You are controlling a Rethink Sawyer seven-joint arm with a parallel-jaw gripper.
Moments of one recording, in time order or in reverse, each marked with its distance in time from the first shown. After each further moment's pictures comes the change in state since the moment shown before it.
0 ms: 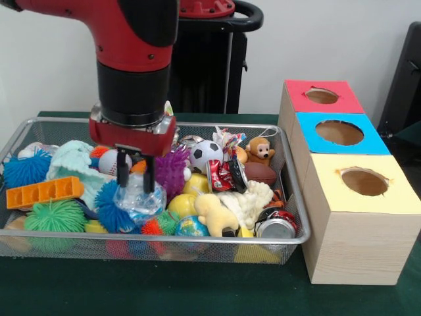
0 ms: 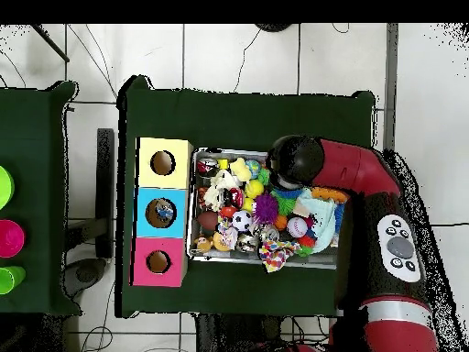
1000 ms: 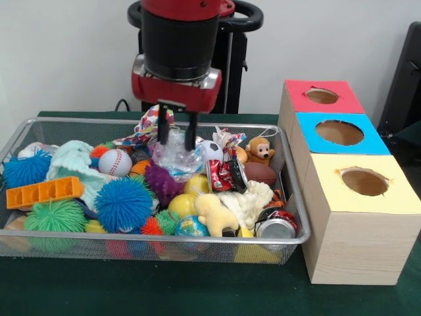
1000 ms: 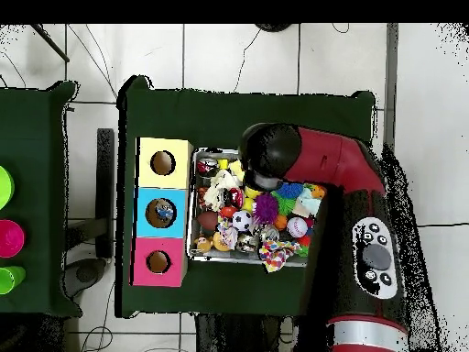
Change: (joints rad) arm 0.128 -0.085 -0.081 0.000 0.100 0.168 0.008
